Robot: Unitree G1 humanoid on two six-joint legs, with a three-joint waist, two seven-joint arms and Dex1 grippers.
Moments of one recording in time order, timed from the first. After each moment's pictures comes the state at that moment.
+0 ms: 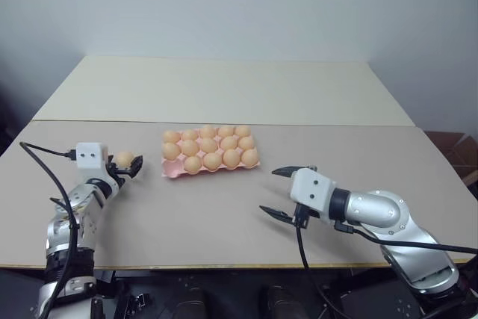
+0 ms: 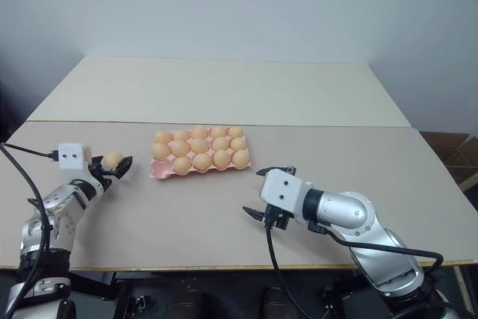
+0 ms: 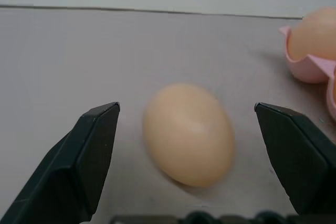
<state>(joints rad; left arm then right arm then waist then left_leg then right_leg) -0.39 0.52 0.35 0.31 -0.32 0.38 -0.36 -0.27 -0.70 0.21 -0.65 0.12 0.56 0.75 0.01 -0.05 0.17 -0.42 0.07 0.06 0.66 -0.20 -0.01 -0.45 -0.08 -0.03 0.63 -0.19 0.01</state>
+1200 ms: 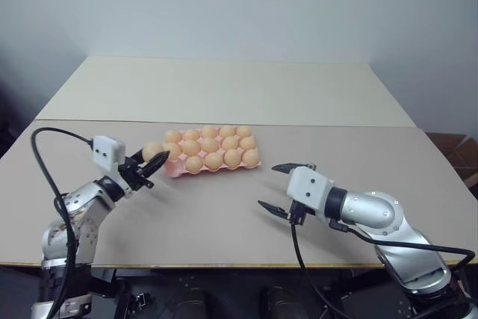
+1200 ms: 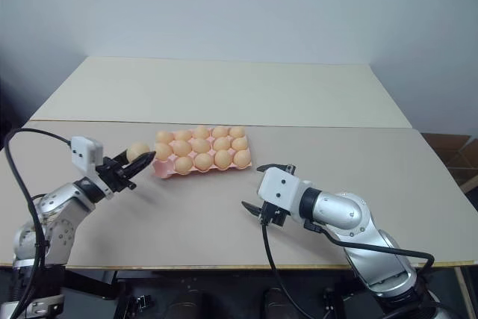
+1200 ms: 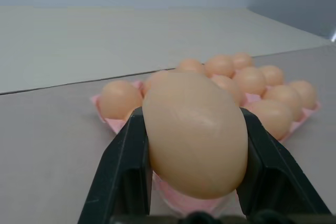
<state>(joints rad) -0.27 0.54 0.26 -0.01 -0.51 0.38 -0.71 -0.26 -0.66 0.23 -0.64 0.04 0.55 0.71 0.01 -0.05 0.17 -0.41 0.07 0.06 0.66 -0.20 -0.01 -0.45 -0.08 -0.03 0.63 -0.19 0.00</state>
